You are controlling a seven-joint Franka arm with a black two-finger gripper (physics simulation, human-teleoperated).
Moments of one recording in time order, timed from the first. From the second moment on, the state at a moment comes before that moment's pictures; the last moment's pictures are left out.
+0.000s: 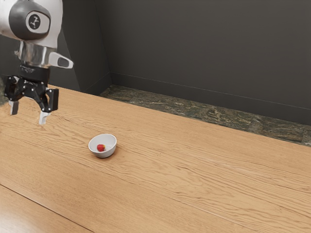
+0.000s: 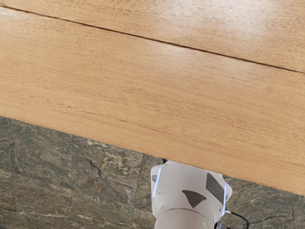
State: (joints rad) arm 0.43 -0.22 -0.34 -1.83 0.10 1.10 -0.08
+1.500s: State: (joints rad) arm 0.29 0.48 -0.10 -1.79 -0.16 2.22 -0.07
